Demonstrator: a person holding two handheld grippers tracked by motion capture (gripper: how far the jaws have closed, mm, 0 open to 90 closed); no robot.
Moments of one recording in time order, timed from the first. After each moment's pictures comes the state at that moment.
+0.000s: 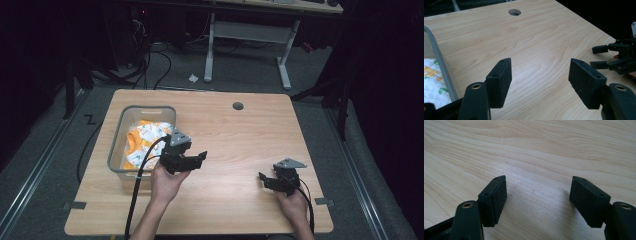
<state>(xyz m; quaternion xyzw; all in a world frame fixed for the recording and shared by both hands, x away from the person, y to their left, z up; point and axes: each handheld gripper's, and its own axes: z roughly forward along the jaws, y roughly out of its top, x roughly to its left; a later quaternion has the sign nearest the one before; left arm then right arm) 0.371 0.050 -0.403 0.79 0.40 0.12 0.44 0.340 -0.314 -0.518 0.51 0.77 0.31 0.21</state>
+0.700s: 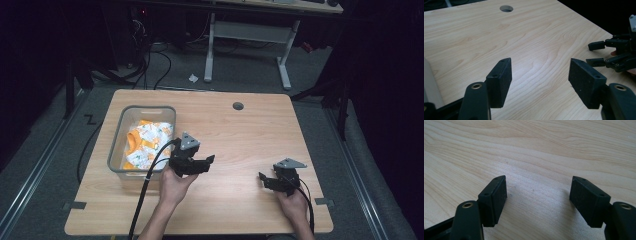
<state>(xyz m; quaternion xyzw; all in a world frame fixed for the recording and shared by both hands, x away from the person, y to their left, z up) 0.369 0.029 -0.415 0.80 0.39 0.11 0.44 0.340 -0.314 -0.518 0.51 0.77 0.31 0.21</state>
